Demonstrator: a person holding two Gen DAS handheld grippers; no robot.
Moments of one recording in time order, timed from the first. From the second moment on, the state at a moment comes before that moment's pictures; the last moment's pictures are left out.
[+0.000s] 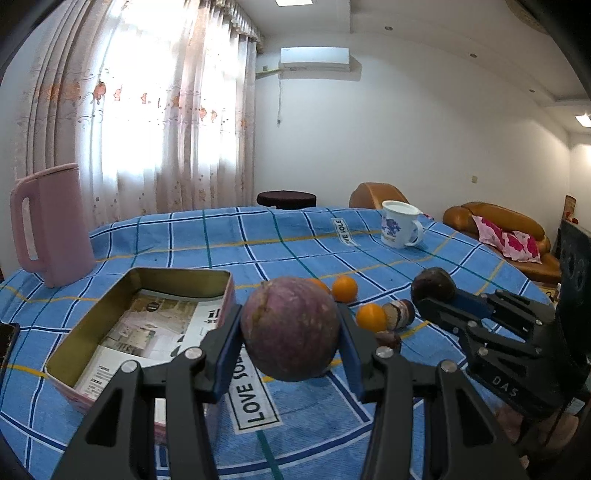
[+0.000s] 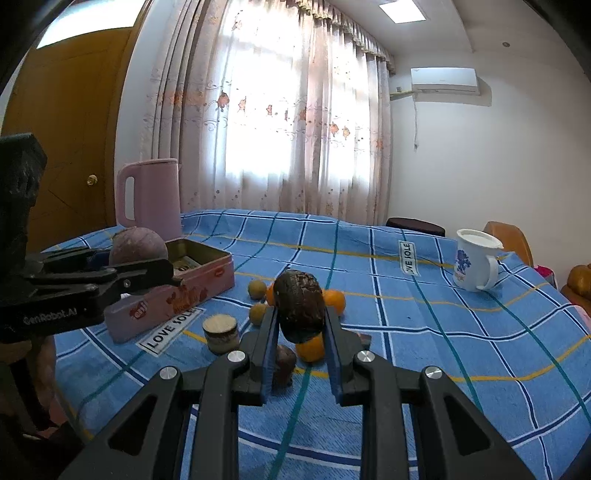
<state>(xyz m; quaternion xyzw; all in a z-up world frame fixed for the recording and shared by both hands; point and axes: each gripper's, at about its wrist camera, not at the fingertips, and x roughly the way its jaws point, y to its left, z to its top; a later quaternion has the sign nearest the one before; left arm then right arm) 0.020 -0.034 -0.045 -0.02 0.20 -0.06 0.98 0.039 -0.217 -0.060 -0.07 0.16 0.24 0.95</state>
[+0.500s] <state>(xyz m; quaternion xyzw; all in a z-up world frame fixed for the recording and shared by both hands) 0.034 0.011 -0.034 -0.04 0.21 -0.02 0.98 0.062 -0.168 -0.026 -0.08 0.16 0.31 0.93</state>
